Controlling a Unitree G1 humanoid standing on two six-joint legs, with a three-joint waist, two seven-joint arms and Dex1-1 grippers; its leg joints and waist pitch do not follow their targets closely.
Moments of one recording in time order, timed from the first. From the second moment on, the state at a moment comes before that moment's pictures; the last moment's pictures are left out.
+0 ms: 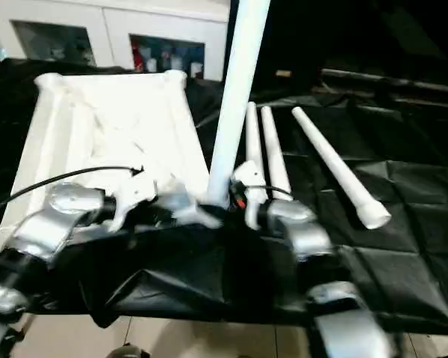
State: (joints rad) left arm -0.60 0.35 -0.29 0.54 0.10 0.23 -0.94; right arm -0.64 -0.08 0.03 0.87 0.11 0.04 0.65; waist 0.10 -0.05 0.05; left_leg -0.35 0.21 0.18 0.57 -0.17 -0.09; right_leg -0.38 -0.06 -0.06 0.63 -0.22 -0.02
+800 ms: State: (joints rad) left arm -0.67 0.13 -0.24 0.59 0.14 0.41 -0.53; right arm -0.67 0.00 -0.04 0.95 0.08 -0.07 0.30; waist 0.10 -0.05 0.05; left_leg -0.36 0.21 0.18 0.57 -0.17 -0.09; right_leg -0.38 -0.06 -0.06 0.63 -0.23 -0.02
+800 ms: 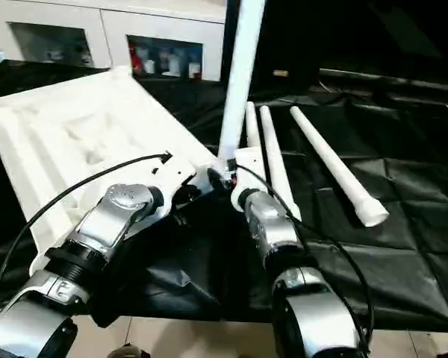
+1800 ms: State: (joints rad) left arm -0.59 0.45 0.17 0.40 0.13 0.37 -0.15; right arm -0.62 0.05 0.00 0.85 0.05 -0.08 0.27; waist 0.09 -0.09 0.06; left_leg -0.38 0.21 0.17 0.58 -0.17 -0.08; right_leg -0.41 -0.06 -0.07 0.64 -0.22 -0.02
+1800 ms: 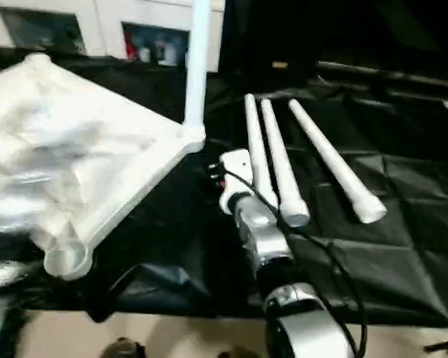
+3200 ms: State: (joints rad) left arm -0.29 0.65 -0.09 -0.18 -0.01 0.95 -0.70; right arm -0.58 -0.06 0.02 0.55 0.06 0.21 0.39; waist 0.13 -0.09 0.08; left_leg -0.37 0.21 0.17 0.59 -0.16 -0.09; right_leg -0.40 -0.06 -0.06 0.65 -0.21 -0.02
